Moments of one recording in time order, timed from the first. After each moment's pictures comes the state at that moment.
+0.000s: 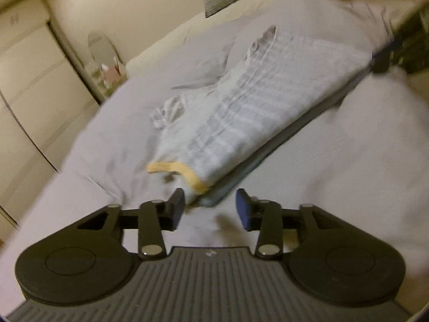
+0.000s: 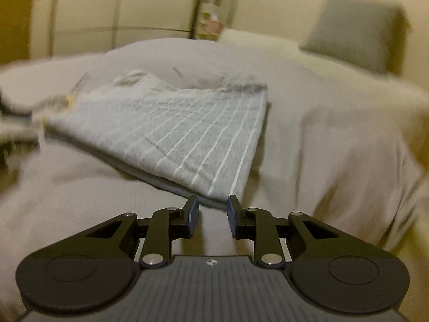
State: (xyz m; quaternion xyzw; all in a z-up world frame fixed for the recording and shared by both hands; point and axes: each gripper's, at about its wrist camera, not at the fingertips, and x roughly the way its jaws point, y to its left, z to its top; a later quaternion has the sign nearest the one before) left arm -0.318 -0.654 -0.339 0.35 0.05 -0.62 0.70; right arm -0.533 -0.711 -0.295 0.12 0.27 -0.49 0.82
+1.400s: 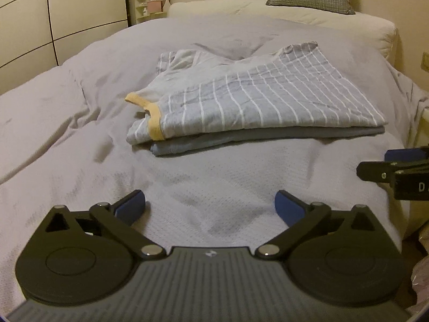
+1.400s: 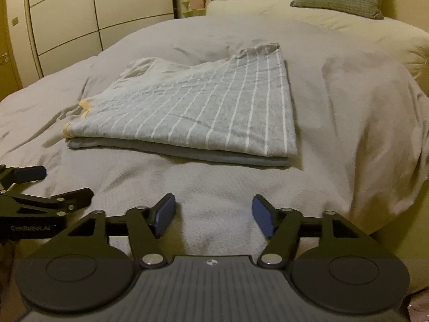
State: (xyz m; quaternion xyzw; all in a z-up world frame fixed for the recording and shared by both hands) left arm -0.325 -0.648 -0.350 0.22 0.24 -0.58 0.75; right arm -0.507 -0.687 -0.306 0.21 0.28 -0.48 0.80
